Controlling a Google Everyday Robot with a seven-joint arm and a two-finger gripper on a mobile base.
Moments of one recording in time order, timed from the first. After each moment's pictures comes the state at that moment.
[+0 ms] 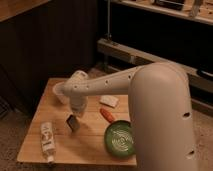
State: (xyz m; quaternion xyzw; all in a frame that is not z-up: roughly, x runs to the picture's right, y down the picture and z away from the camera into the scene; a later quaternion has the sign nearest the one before) arm -0.147 0.135 0.801 -0.32 0.01 0.17 0.93
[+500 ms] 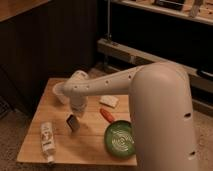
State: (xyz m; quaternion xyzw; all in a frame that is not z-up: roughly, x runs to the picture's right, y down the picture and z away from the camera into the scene) arm -0.147 0.134 0.800 -0.32 0.01 0.17 0.93
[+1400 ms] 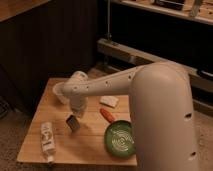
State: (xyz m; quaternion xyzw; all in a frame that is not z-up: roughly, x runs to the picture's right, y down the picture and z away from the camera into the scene) arm -0.147 0.137 0.798 -0.32 0.01 0.17 0.93
